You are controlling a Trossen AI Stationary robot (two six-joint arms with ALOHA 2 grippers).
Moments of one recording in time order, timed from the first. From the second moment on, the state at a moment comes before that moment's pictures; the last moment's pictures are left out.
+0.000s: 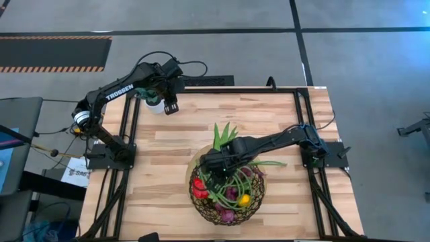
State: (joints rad) left arm 0.68 1.56 1.49 -1.21 0.02 0.38; right arm 0.25 2.11 2.14 -1.27 -0.10 0.92
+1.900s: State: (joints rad) left arm 0.66 0.51 1.49 -1.57 0.20 -0.05; right arm -0.09 1.53 2.14 -1.57 0.64 0.38
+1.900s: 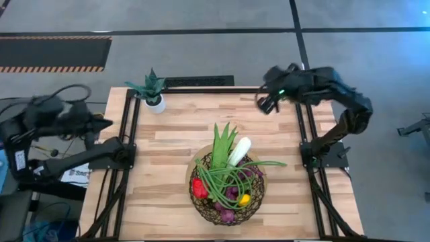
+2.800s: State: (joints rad) left arm 1.18 0.01 0.96 -1.37 0.59 -0.03; right arm 0.35 0.77 1.19 -0.92 1.11 0.55
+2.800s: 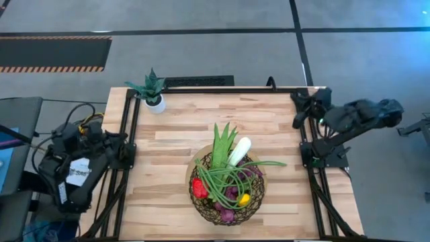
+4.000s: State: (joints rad) left arm 1.25 0.01 0.97 -1.38 0.77 0.33; right arm 0.39 0.66 0.76 -0.05 1.25 0.26
